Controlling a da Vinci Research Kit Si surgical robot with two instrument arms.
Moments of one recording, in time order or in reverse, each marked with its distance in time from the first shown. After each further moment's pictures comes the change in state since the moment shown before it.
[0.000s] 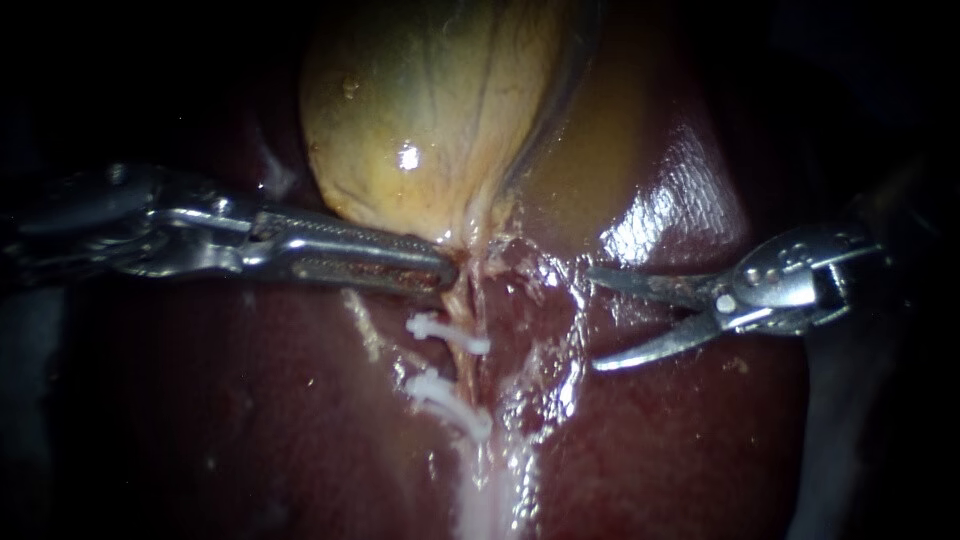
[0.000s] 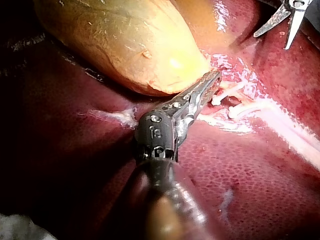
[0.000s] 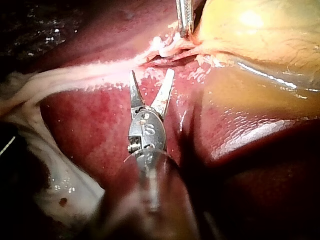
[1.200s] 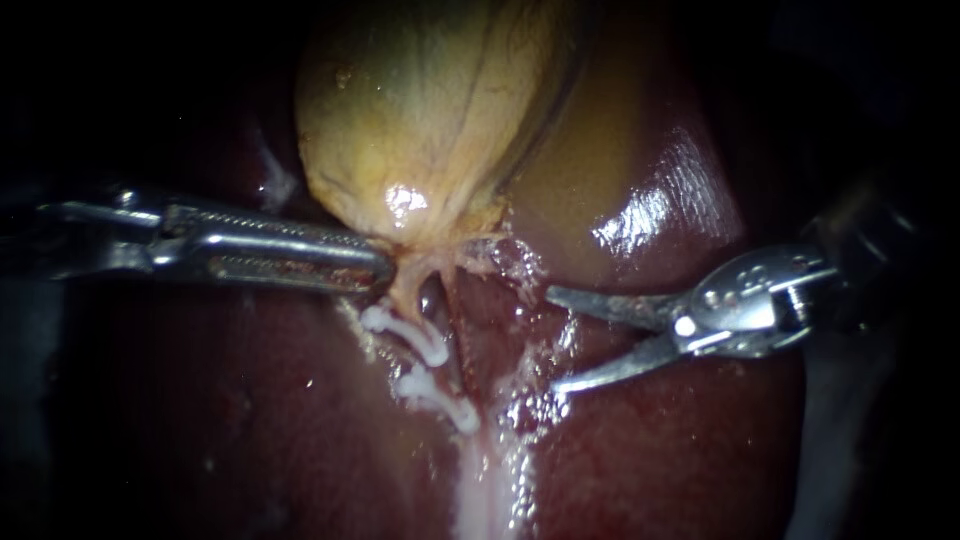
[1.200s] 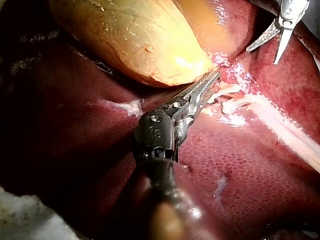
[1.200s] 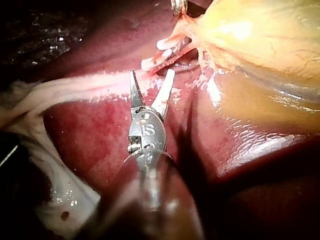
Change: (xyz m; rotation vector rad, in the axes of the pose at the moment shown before) right arm 0.000 -0.002 0.005 0.014 0.016 -0.008; left arm 0.002 0.004 -0.007 0.001 0.021 -0.018
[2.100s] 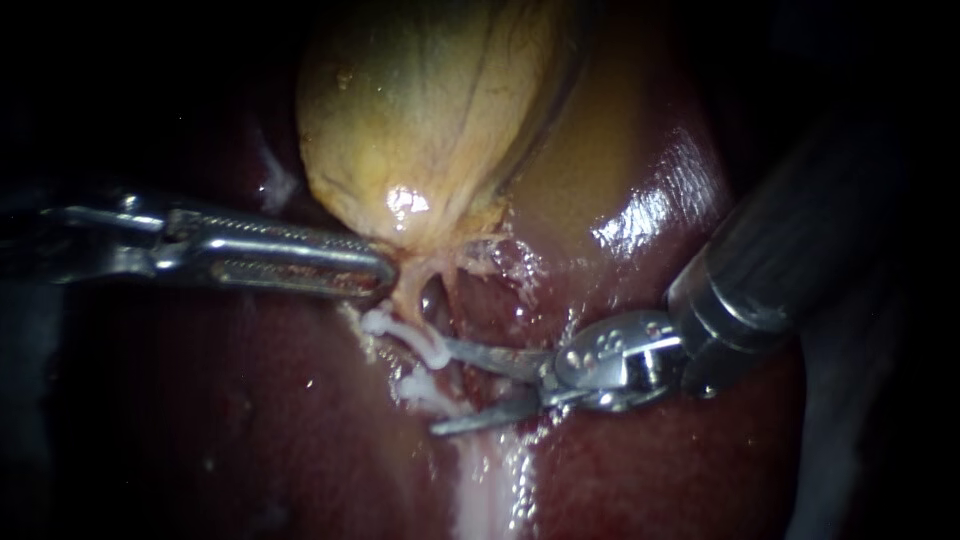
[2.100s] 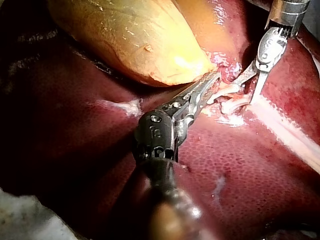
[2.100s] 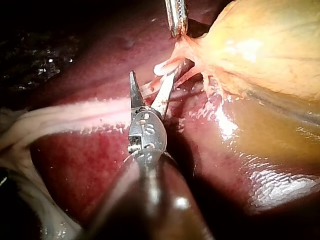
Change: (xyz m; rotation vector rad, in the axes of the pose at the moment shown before) right arm -0.003 -0.001 0.010 0.027 -0.024 0.029; left arm 0.000 0.000 0.000 0.001 0.000 0.000
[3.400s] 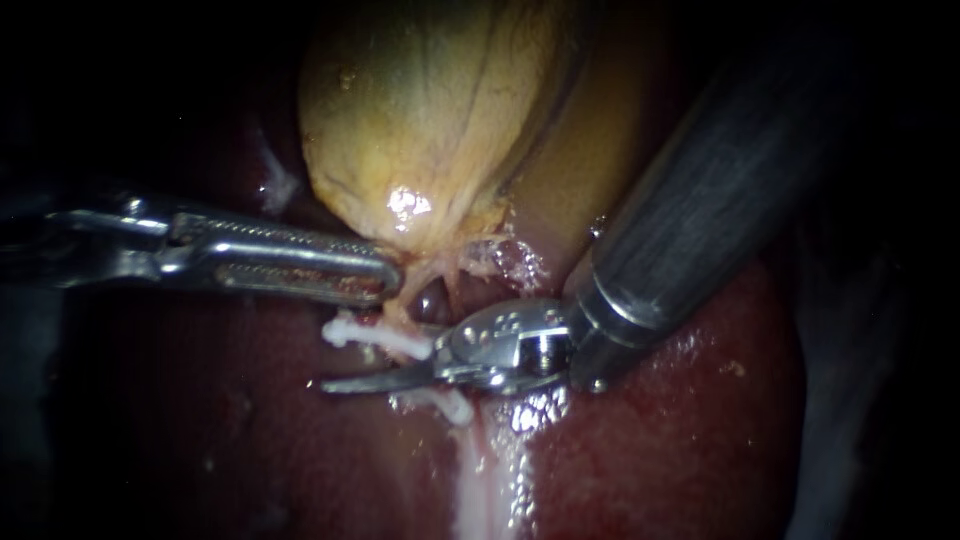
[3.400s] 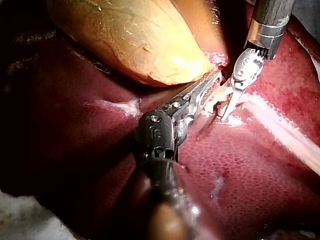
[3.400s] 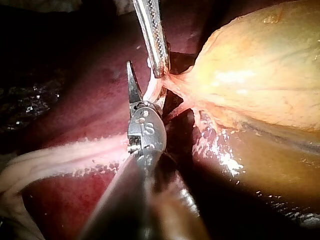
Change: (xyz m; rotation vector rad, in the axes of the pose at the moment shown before) right arm 0.003 0.001 0.006 0.026 0.113 0.073; left arm 0.000 0.000 0.000 0.002 0.001 0.001
